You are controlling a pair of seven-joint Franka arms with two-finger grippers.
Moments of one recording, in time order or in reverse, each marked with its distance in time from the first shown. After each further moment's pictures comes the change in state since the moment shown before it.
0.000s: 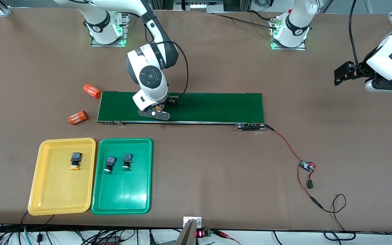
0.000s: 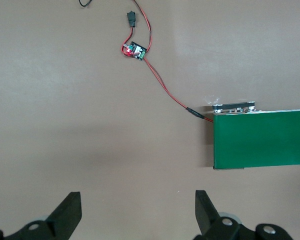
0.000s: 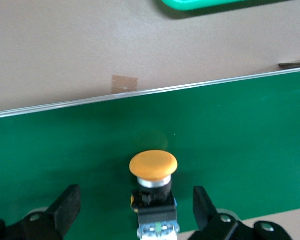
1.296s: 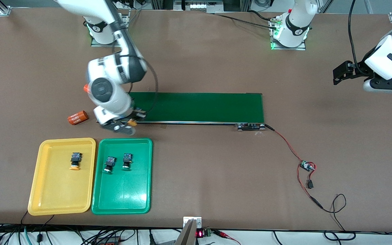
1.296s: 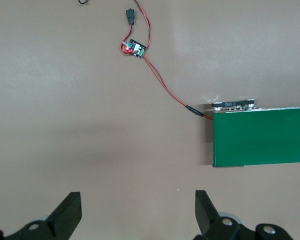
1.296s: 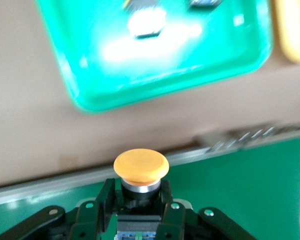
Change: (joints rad) left arm 0.000 0.000 -0.001 0.000 0.000 -0.008 0.000; right arm -0.263 -0.074 -0.033 0.009 -0.001 0.018 -0.200
